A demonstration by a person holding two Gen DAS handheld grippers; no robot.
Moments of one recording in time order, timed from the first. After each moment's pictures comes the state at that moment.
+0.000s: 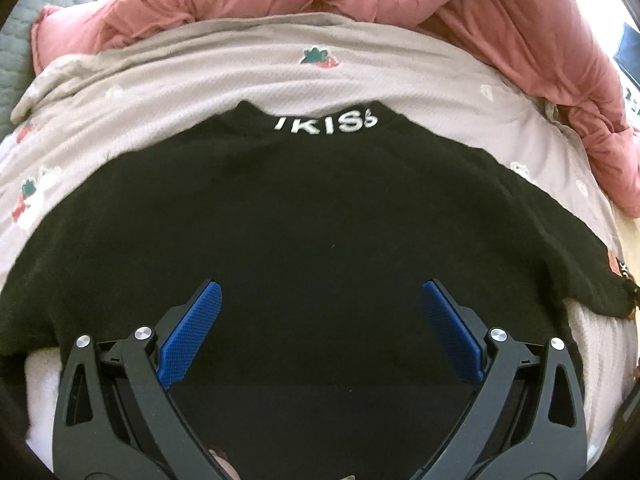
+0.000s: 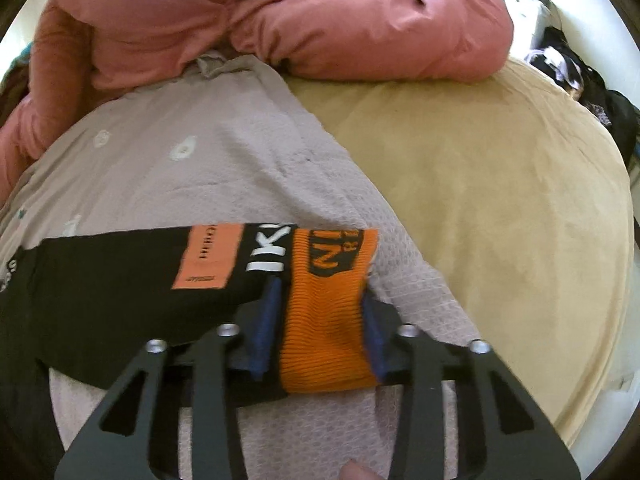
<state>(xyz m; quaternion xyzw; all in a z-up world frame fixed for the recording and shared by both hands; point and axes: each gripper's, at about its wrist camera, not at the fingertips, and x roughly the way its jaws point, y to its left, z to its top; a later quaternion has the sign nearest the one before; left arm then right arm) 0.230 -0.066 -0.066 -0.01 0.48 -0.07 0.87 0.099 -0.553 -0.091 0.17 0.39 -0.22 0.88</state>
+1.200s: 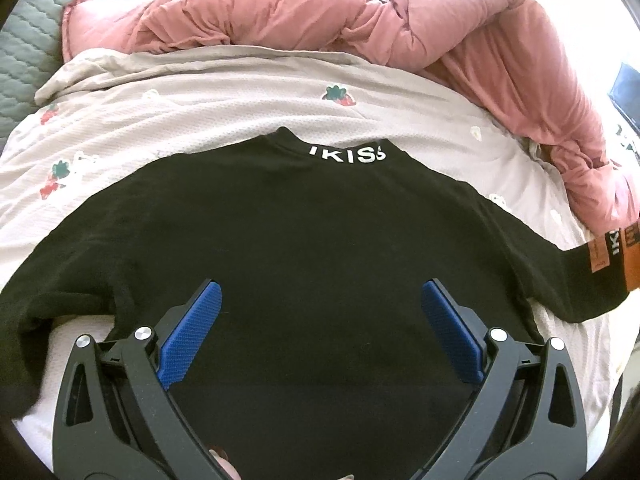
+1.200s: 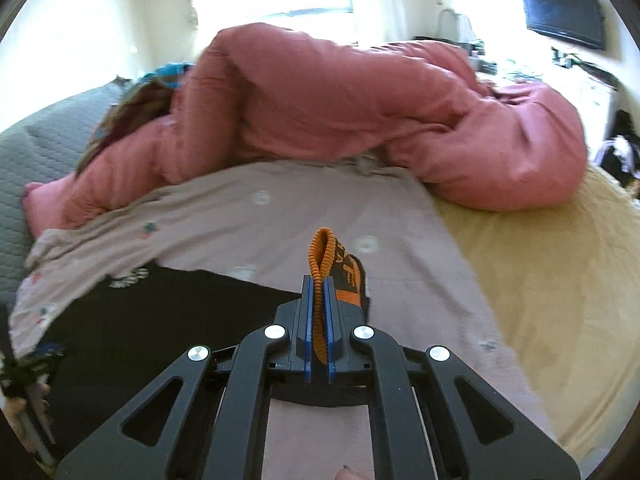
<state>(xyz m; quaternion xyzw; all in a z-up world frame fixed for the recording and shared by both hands) 0.193 -0.025 -0.025 -0.06 0.44 -0.08 0.89 0.095 -0.434 0.032 0.11 0.29 -0.06 0.95</state>
